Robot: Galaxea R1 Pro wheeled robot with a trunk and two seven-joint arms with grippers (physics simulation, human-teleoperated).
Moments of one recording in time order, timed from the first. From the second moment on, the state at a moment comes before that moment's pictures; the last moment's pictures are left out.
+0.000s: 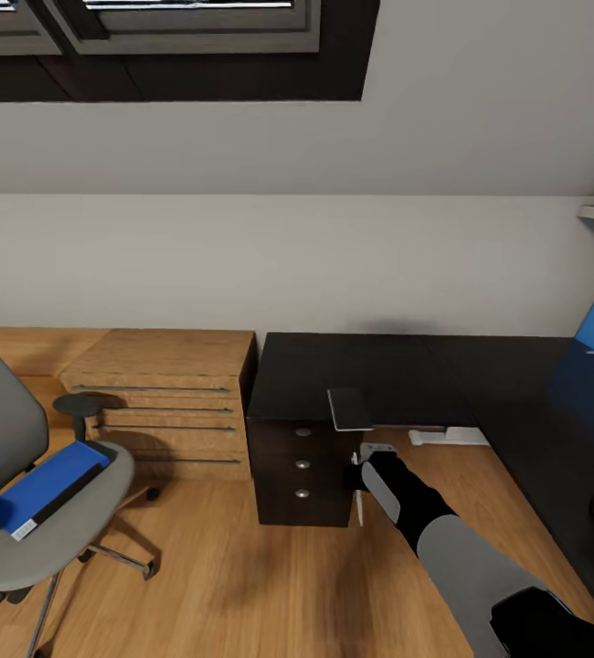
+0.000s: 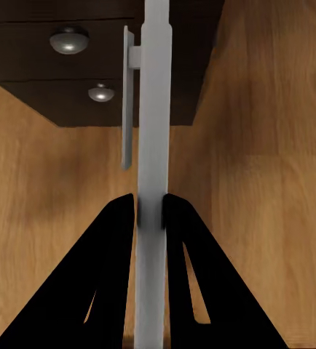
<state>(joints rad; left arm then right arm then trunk) -0.08 0.06 -0.05 -0.16 0.61 -0.37 -0.12 -0.82 0.09 0.30 -0.54 -0.44 0.61 -0.29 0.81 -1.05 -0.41</state>
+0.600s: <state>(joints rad) -0.08 0.06 -0.05 -0.16 0.60 -0.38 -0.12 -0.82 0.07 0.26 -0.58 -0.45 0.64 -0.29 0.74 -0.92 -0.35</state>
